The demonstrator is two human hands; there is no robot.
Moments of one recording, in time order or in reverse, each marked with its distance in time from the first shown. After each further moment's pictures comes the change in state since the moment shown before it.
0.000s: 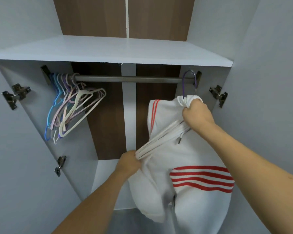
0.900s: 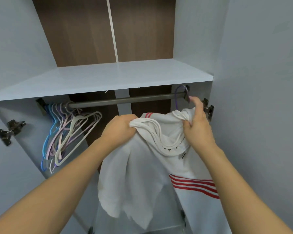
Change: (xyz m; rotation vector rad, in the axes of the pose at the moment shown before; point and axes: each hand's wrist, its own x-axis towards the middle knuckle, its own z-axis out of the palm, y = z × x) left_hand 0.020 0.159 -0.135 0.333 0.223 0.511; right_hand 0.000 0.041 -0.013 0.371 0.303 -0.285
